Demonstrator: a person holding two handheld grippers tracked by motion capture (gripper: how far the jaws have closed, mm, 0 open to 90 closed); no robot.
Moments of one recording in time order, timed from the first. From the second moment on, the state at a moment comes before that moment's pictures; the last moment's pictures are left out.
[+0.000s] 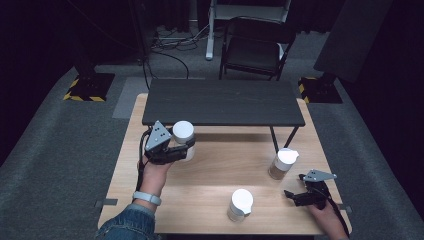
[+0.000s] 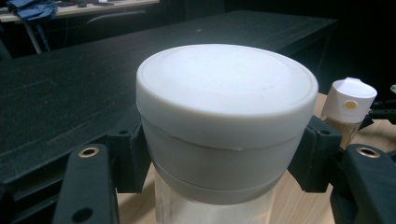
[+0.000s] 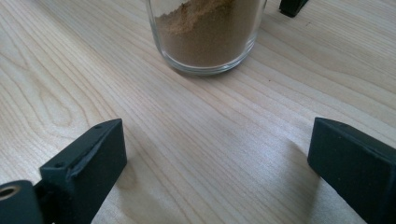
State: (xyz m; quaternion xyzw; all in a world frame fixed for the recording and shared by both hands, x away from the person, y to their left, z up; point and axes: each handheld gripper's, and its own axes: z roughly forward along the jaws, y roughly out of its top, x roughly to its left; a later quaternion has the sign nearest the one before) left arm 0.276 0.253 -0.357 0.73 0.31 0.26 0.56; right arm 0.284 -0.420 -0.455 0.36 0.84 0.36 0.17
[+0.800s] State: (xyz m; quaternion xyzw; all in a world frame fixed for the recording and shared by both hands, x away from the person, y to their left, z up) left arm 0.293 0.254 -0.318 0.71 0.33 0.26 0.57; right arm 0.284 -0.420 -0.455 0.36 0.84 0.36 0.17
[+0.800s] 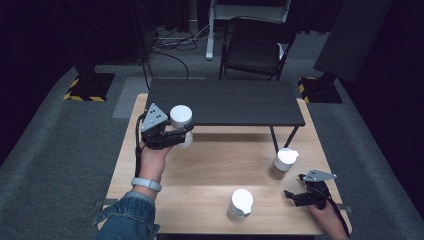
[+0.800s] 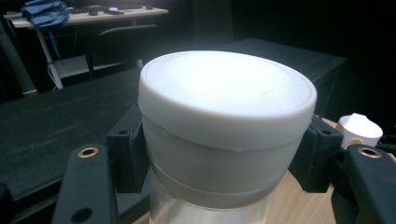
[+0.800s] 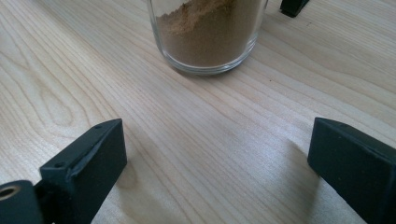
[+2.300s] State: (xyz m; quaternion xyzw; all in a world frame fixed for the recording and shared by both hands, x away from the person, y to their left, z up) left arm 0.316 0.240 -0.256 0.69 0.32 0.28 0.59; right arm 0.284 -0.420 -0.455 0.36 0.84 0.36 0.17
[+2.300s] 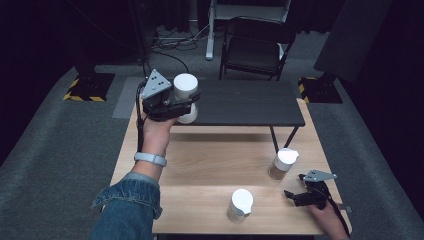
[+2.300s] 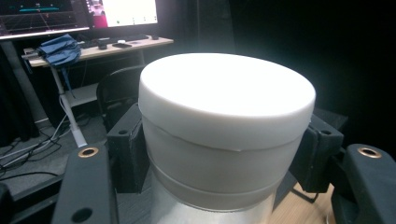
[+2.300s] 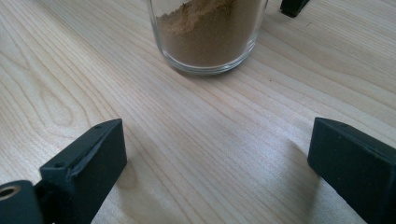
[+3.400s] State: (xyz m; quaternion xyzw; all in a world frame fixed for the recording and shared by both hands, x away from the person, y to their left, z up) left arm 0.353 0.227 -0.266 0.69 0.35 0.28 0.57; right arm 0.284 -0.420 -0.456 0.36 0.84 0.36 0.17
